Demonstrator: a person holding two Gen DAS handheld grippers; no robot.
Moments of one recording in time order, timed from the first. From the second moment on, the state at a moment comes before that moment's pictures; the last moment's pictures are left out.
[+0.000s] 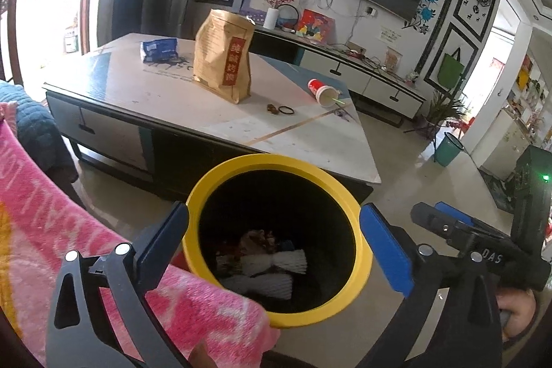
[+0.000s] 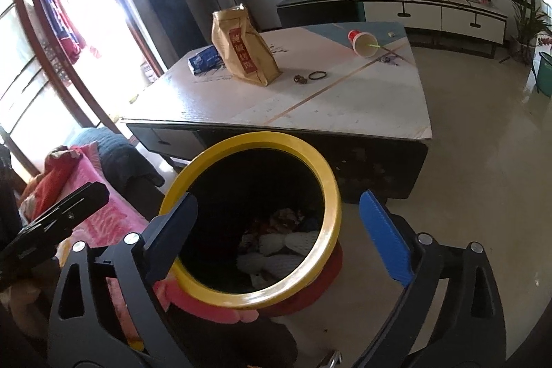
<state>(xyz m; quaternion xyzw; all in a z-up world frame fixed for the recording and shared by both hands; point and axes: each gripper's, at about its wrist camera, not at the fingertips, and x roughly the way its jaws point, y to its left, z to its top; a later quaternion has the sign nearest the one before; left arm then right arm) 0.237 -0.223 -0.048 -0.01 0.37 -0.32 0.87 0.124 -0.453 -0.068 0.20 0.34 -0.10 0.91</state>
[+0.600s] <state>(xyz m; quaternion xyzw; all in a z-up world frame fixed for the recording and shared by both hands) 0.189 -0.148 -0.028 -0.02 0.34 -0.25 0.91 0.101 -0.394 -0.038 0.15 0.27 -0.05 0.95</state>
